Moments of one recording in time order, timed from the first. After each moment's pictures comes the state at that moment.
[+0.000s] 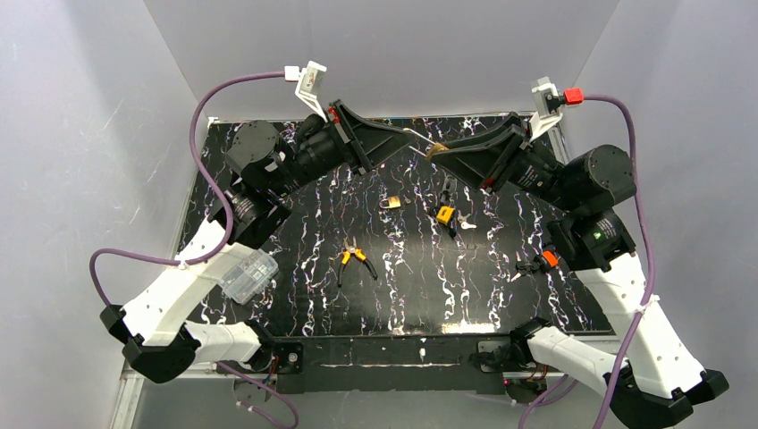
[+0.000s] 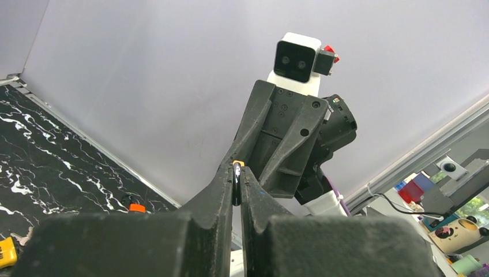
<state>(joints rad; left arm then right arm) -0.79 1.23 1.54 -0.04 0.33 -0.80 0.52 0.95 1.33 0.01 -0.64 0.70</state>
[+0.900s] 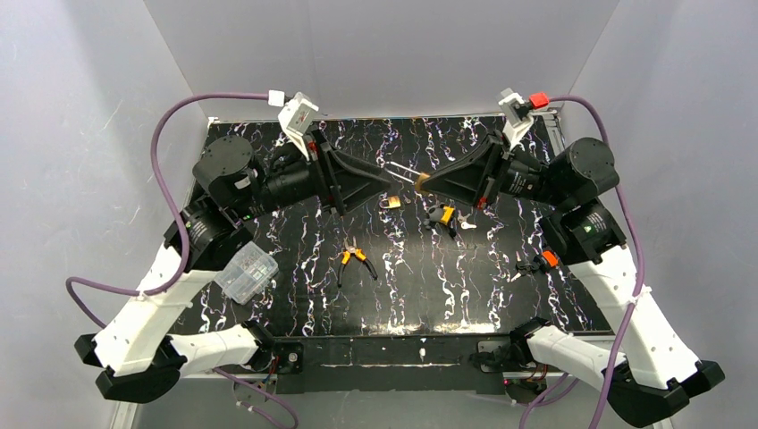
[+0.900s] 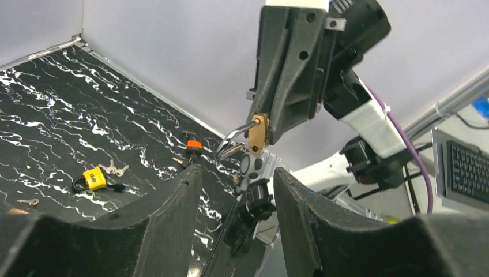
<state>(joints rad) -0.79 1.09 1.56 -0.41 0.38 -0.51 0.52 0.97 1.31 -0.04 -0.85 0.73</state>
